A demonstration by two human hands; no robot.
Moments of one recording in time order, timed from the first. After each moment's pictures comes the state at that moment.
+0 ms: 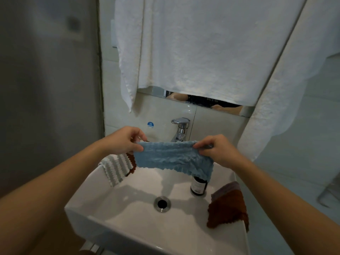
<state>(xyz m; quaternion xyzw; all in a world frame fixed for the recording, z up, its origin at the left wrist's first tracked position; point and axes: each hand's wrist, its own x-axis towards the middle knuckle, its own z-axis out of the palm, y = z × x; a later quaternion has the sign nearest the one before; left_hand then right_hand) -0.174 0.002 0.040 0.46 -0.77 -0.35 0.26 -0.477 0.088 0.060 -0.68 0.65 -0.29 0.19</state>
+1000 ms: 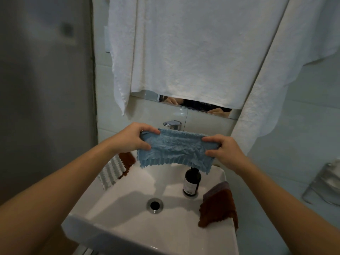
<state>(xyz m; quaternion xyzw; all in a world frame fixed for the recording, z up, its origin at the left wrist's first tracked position) -0.214 0.023 0.064 0.39 -0.79 -0.37 0.31 -0.513 0.109 0.062 -0.63 0.65 -0.39 0.15</state>
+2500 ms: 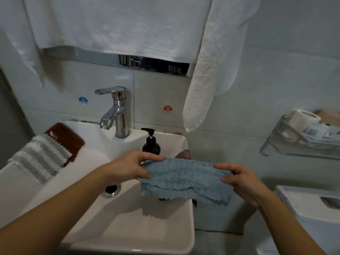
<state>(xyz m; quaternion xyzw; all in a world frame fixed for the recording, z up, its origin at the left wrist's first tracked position) -0.363 0.055 -0.068 0.30 -0.69 -0.64 0.12 -0.667 0.228 -0.075 -0.29 0.62 -0.55 0.48</state>
